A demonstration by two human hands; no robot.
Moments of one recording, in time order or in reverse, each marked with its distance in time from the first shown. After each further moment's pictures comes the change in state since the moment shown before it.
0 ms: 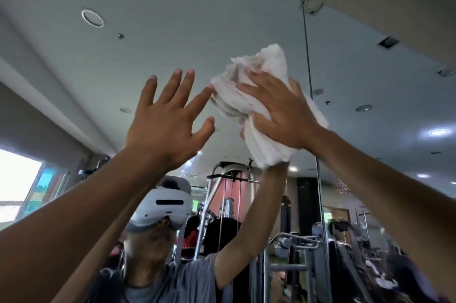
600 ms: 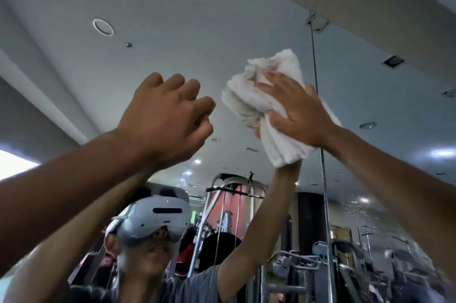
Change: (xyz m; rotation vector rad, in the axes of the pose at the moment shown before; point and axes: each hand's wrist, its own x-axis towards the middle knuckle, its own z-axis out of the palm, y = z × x) left_hand 0.031 -0.013 -0.018 0.088 0.277 0.179; right_hand 0.026 0.046 -0.009 -0.008 -0.064 0.025
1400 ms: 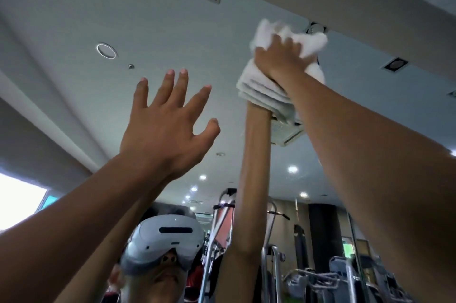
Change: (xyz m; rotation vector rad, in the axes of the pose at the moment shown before) left_hand 0.011 -0.002 0.016 -0.073 -0.241 -0.274; right_hand 0.147 0.002 -0.002 0.031 0.098 0.794
